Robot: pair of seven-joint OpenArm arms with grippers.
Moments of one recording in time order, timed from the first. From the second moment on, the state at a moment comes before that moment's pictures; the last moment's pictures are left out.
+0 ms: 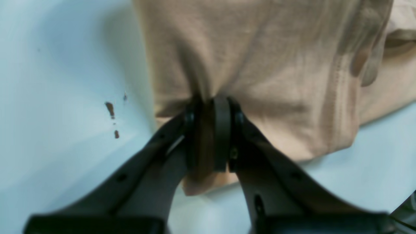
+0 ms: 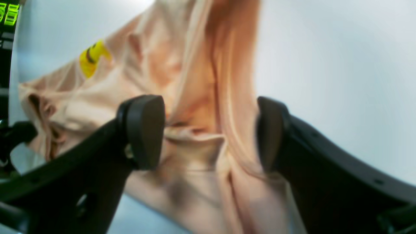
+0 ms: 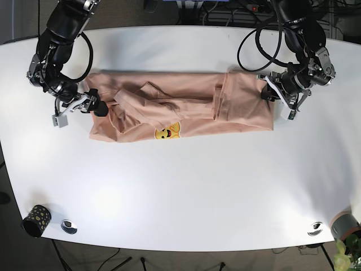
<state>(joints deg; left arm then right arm) 5.1 -1.8 -26.7 92.8 -21.9 -39.9 61.9 1.6 12.1 34.8 74.2 43.7 35.9 -62.1</state>
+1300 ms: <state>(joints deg) 0.0 1.1 -25.7 83.8 -23.8 -40.1 58.8 -2.9 11.9 27.6 92.1 41.8 34.7 -60.7</state>
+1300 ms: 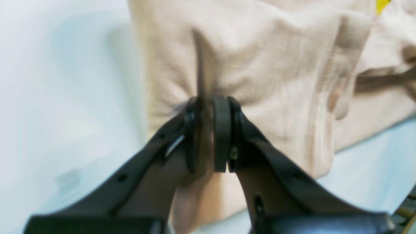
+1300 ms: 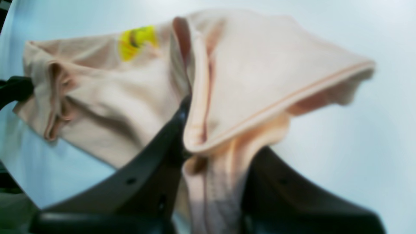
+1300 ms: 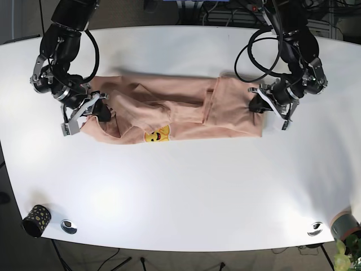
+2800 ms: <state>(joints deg) -2.9 8.7 -16.9 75.2 -26.0 -40.4 57.2 5.3 3.2 1.6 91.7 38.3 34.8 -60.6</state>
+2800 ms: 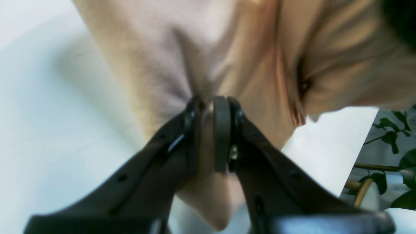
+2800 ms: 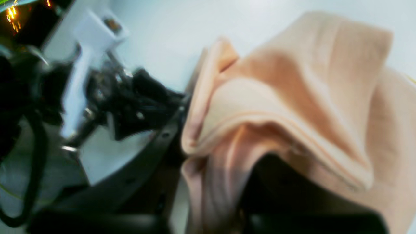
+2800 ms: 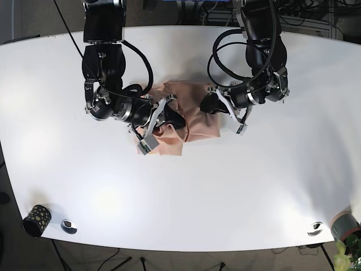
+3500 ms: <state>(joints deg) -3.2 8.9 -17.0 76.4 -26.1 -40.3 58.4 2.9 3.4 -4.1 104.4 29.0 35.4 -60.8</state>
